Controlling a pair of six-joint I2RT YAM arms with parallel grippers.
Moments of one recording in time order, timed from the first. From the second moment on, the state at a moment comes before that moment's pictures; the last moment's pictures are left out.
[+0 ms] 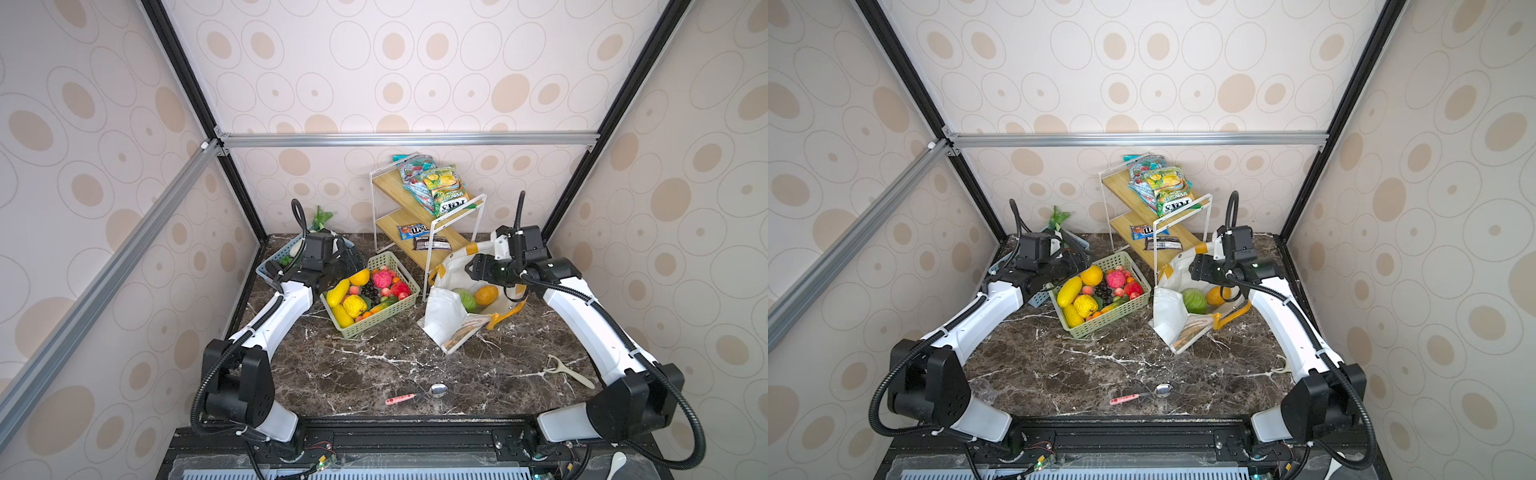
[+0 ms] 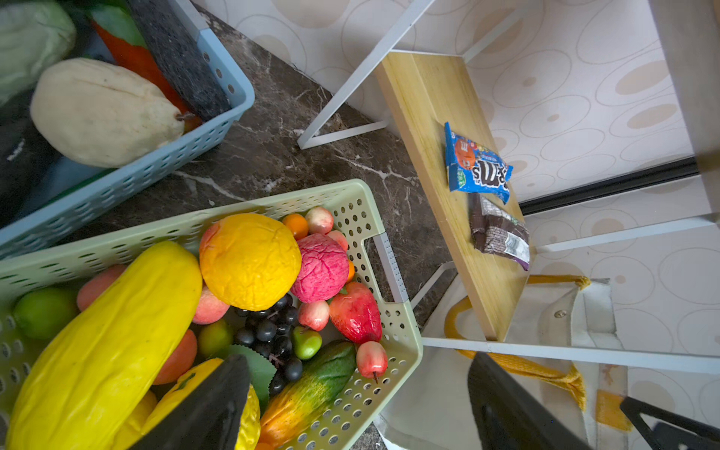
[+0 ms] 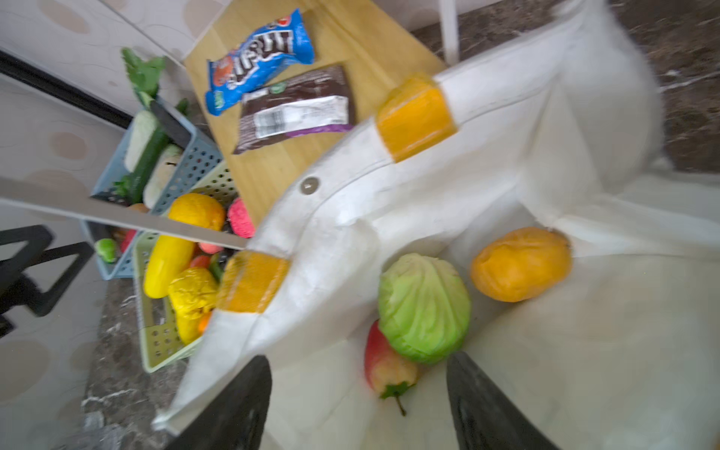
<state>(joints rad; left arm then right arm) -0.23 1.53 1.22 -0.30 0.23 -0.69 0.27 1.40 1.37 -0.74 -0.18 0.41</state>
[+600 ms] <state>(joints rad) -0.06 1.59 1.24 -0.40 -0.07 -0.57 0.63 1.40 1.33 -0.58 -0.15 0.47</state>
